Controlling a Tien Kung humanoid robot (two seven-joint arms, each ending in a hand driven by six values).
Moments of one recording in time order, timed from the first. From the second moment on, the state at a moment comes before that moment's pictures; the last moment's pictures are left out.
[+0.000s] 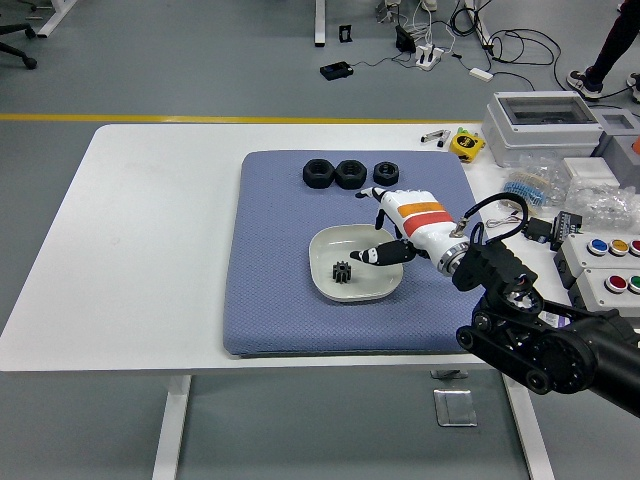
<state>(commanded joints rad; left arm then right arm) -0.14 0.08 -0.24 -0.24 -0.07 0.28 0.08 0.88 -0.16 0.37 0.90 -1.72 -0.46 -0.11</state>
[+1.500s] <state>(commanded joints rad) -0.15 0.08 -0.22 -0.25 -0.08 0.28 0.06 1.01 -0.23 0.17 0.62 -1.69 -0.17 0.02</state>
